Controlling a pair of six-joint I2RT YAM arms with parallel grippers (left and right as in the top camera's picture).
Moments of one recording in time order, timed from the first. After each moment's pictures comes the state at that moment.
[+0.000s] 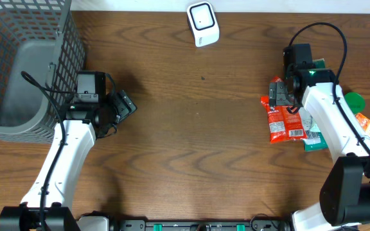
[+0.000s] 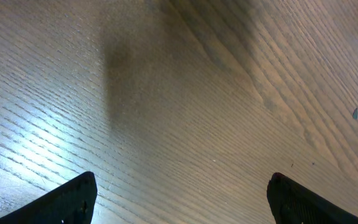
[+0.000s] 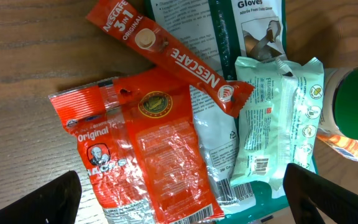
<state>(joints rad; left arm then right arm) -0.03 1.42 0.96 -0.68 0.13 -0.70 0.08 1.71 1.28 -0.85 0.33 0.14</state>
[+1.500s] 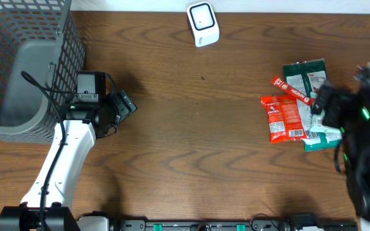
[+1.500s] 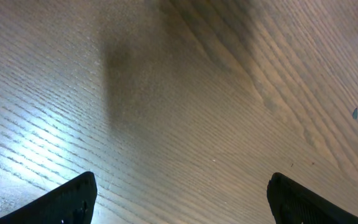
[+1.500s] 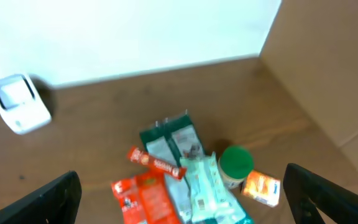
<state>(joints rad) -0.03 1.42 0.96 -0.68 0.13 -0.70 0.08 0.87 1.28 -0.86 0.36 0.12</state>
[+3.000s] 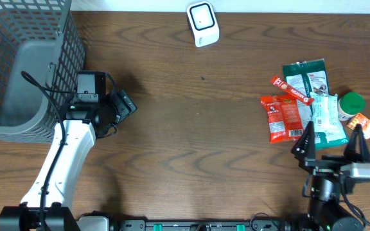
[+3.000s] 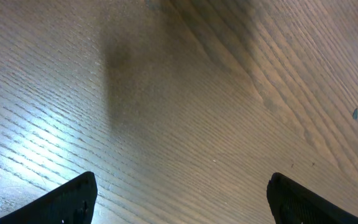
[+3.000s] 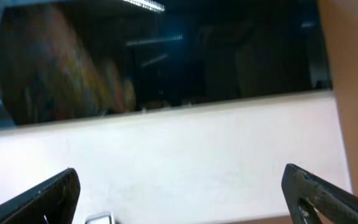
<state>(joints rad) -0.03 1.42 0.96 -0.68 0.13 -0.70 0.01 0.01 0.15 0.34 0.06 0.12</state>
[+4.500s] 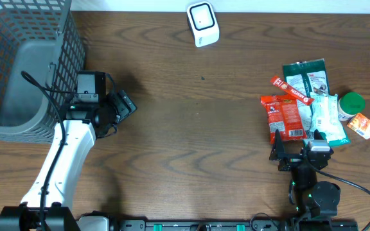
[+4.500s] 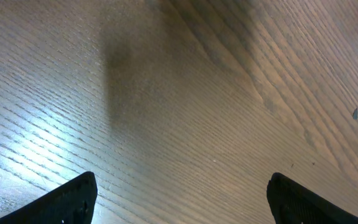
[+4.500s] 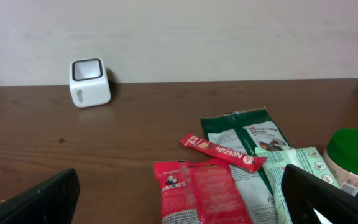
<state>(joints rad) -0.03 1.42 0.96 -0.68 0.13 -0.70 0.01 0.01 0.01 -0.07 0.00 0.05</state>
